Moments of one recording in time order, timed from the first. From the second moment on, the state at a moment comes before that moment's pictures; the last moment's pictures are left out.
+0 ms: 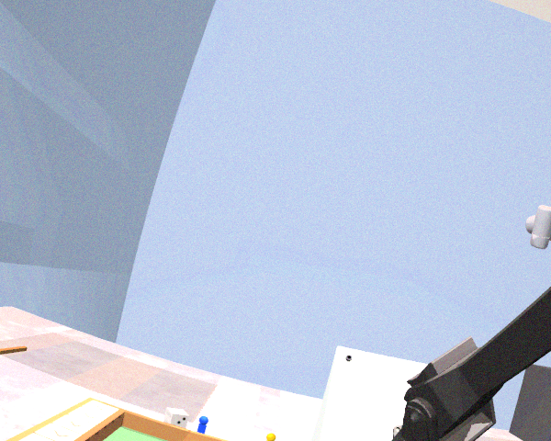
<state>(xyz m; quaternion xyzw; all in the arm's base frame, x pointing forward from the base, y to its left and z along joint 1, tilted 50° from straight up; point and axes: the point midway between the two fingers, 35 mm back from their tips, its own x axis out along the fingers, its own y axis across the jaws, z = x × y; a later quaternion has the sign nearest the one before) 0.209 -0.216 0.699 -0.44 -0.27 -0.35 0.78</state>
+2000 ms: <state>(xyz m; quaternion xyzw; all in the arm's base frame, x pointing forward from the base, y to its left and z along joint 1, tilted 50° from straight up) 0.328 -0.247 -0.063 0.00 0.51 0.28 0.81</state>
